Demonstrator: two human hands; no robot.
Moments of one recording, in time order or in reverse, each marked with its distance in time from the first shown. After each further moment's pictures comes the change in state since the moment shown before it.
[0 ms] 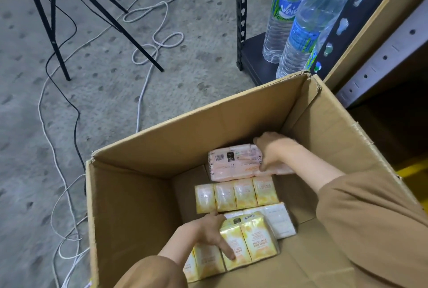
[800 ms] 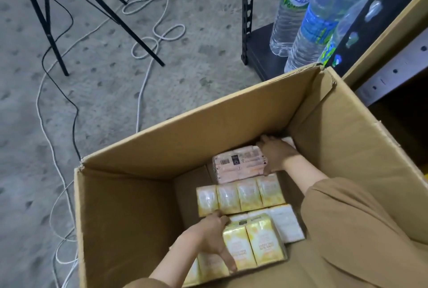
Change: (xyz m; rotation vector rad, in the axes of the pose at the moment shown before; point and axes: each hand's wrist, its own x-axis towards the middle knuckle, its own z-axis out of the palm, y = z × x) left_hand 0.014 -0.008 -0.001 0.117 0.065 0.047; right_hand 0.044 0.012 0.049 0.097 0.075 -0.046
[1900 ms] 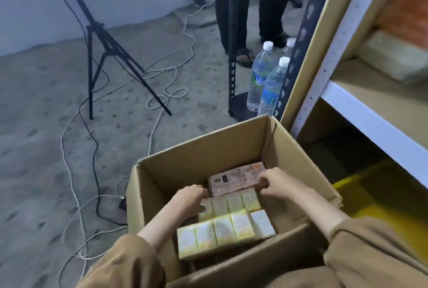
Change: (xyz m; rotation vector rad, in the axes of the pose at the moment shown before) left_hand -0.140 0.021 -0.047 0.405 0.580 0.037; right_hand -0.210 -0.059 -0.061 0.274 0.215 0.132
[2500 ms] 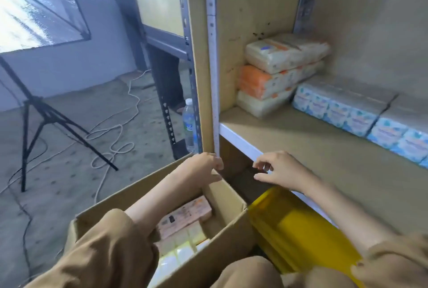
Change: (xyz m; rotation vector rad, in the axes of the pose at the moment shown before) left_hand -0.064 0.203 -0.164 0.102 0.408 0.454; right_hand -0.207 0.071 -0.121 0.128 0.551 0.011
